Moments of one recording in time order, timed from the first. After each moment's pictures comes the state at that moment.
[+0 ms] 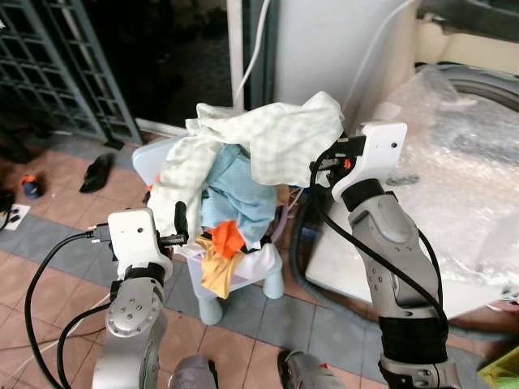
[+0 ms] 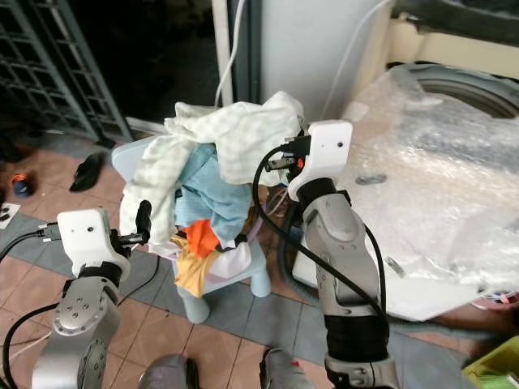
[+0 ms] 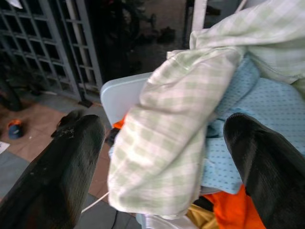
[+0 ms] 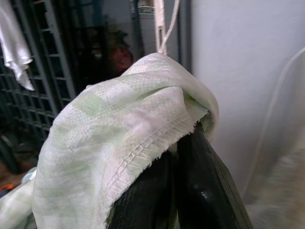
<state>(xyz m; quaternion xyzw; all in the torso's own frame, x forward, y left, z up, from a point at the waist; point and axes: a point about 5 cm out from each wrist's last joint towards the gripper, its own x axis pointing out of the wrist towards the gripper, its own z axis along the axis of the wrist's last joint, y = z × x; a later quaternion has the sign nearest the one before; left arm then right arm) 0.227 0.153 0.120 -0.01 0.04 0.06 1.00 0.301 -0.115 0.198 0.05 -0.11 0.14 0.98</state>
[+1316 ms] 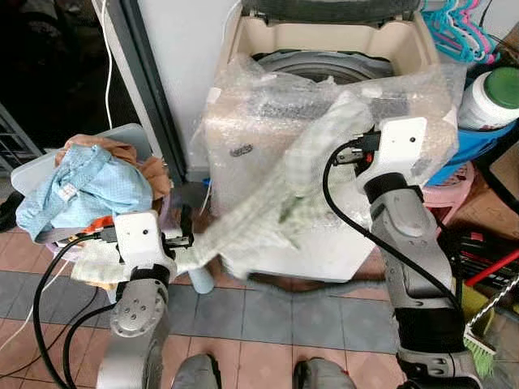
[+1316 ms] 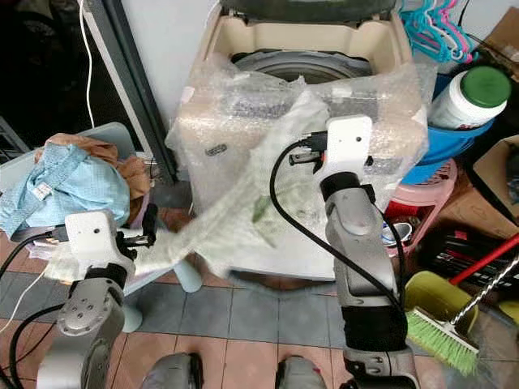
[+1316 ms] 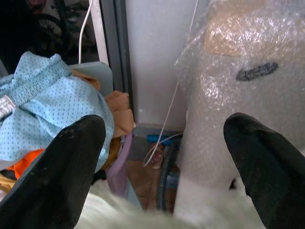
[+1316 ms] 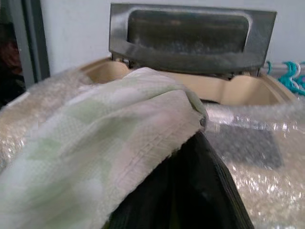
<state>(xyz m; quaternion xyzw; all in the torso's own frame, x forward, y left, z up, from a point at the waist) 0.228 0.150 0.118 -0.02 0.03 0.05 1.00 0.311 -0.149 0.193 -0.04 -0.11 0.05 0.99</state>
